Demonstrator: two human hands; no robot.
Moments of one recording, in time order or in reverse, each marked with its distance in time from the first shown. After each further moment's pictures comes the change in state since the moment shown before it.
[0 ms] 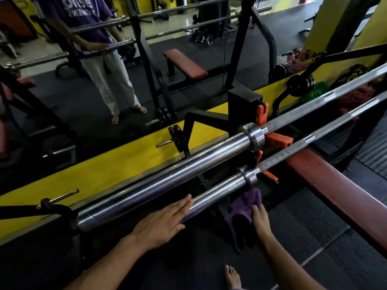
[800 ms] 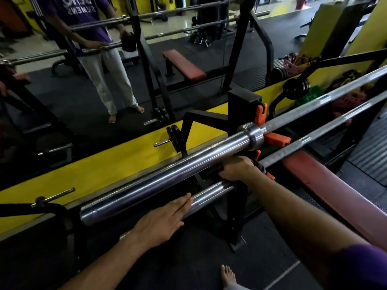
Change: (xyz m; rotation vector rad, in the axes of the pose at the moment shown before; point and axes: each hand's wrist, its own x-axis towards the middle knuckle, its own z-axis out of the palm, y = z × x) left_hand -0.006 0.001 0.006 0.025 0.048 -0.002; right_hand 0.032 -0.166 0.071 -1.641 -0.332 -0.663
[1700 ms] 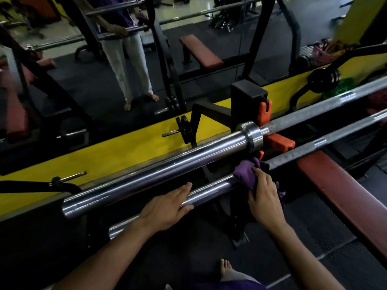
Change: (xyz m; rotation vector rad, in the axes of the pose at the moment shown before) left_hand 0.048 0.021 -0.002 -0.100 -0.017 -0.289; right_hand -0.101 0.047 0.071 0.654 0.509 0.111
